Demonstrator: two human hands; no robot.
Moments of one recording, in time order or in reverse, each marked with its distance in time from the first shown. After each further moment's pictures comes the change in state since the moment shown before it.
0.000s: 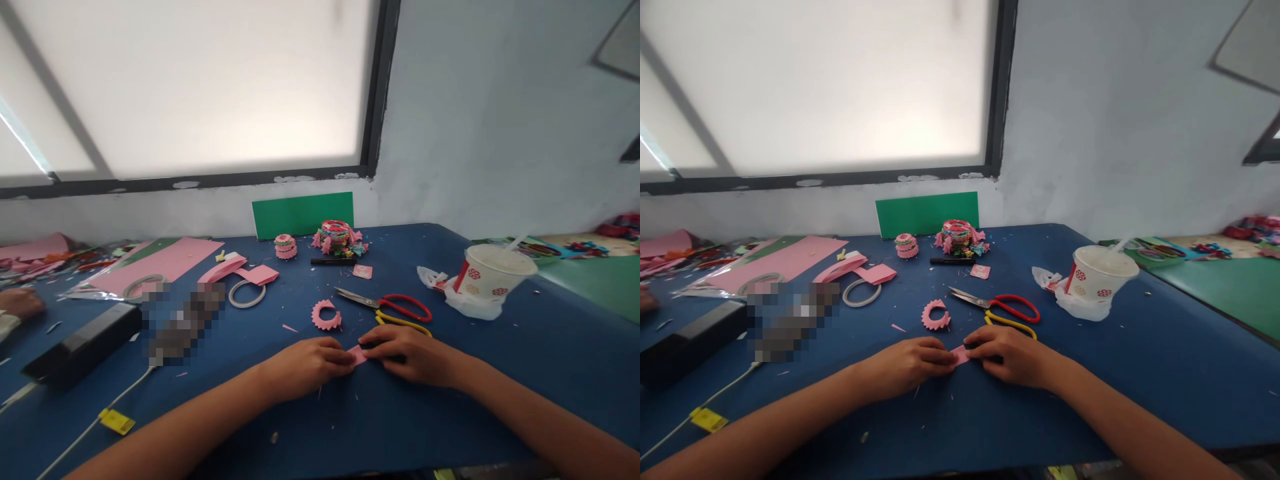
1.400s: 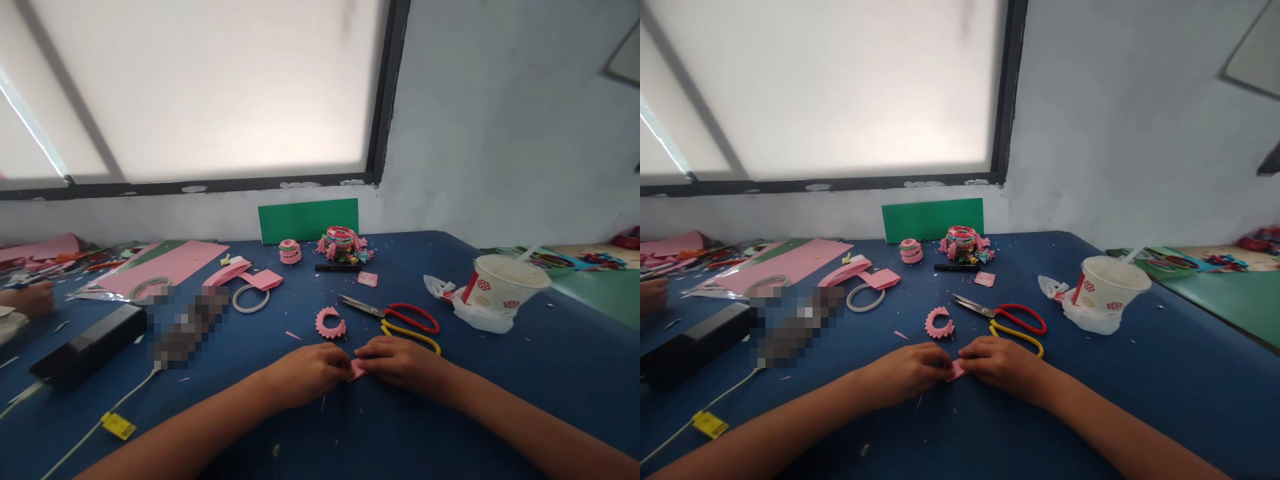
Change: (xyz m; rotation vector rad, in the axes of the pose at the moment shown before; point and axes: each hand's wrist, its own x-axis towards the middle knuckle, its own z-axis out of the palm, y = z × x) left_hand -0.001 0.003 -0.001 -0.034 0.037 -0.185; right_hand 0.014 0.006 0.017 -0.145 0.083 -0.224
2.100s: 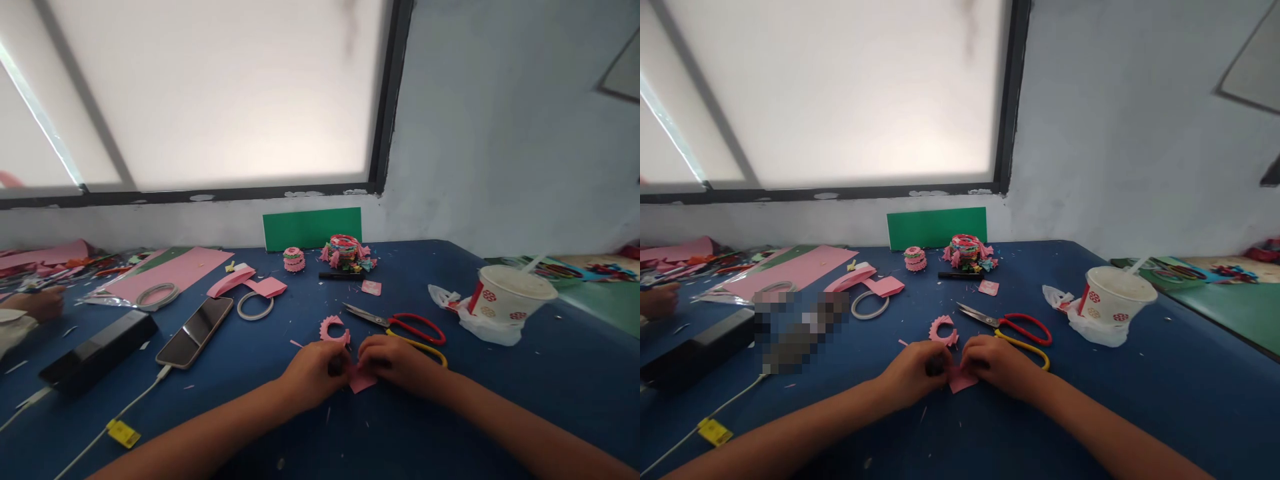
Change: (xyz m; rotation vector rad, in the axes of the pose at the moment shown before) left_hand 0.007 -0.004 0.013 -0.307 0.263 -0.432; right_hand 0.023 -0.002 -0.004 0.279 -0.017 0.320
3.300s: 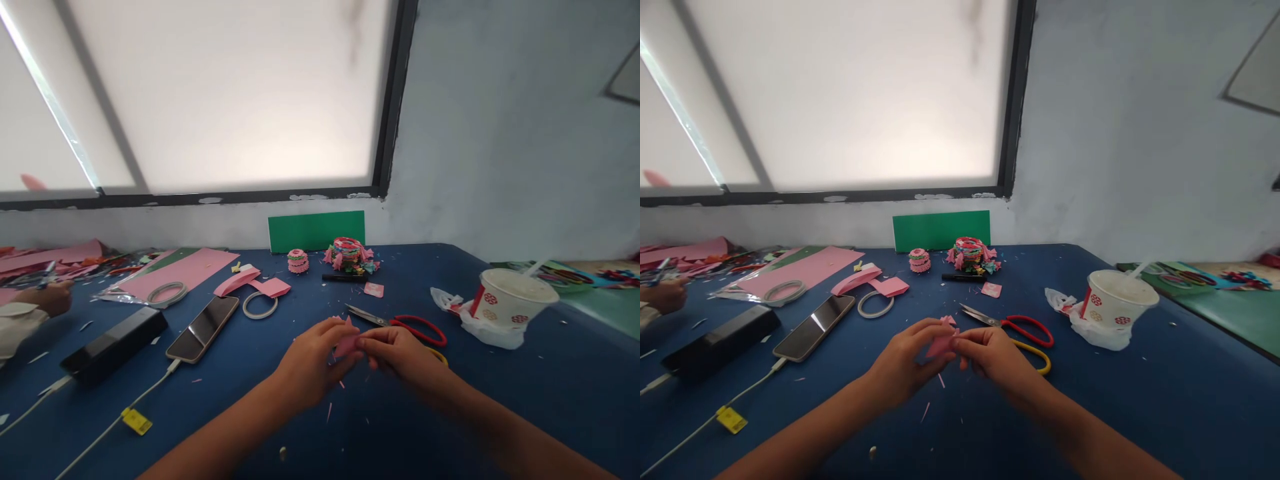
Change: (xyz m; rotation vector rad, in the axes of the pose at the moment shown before) left_hand -0.012 0.043 -0.032 0.050 0.284 0.193; right_hand 0.013 -0.061 -0.014 0.885 0.203 0.579
